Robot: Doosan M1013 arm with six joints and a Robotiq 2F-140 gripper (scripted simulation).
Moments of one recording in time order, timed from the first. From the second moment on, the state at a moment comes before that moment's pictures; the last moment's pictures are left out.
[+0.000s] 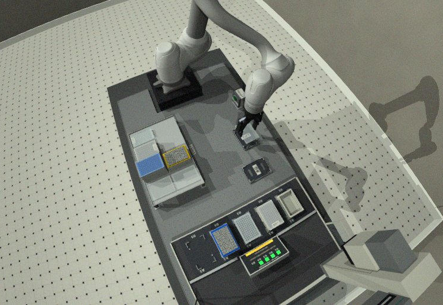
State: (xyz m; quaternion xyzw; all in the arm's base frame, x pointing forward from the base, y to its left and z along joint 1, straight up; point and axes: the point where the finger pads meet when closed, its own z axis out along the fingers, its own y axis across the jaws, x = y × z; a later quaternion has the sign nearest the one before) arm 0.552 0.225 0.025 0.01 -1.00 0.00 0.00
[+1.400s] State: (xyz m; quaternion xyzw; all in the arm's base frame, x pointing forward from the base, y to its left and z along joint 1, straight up) arm 0.552 0.225 -0.014 0.01 -1.00 0.00 0.00
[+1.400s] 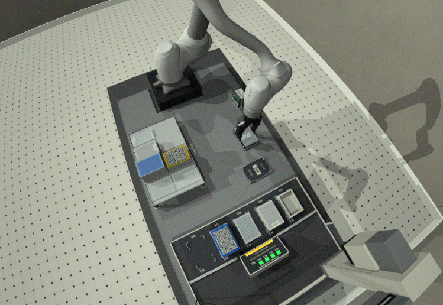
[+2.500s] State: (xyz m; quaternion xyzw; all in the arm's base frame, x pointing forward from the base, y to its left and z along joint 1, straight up) arm 0.552 0.225 -0.017 0.01 -1.00 0.00 0.00
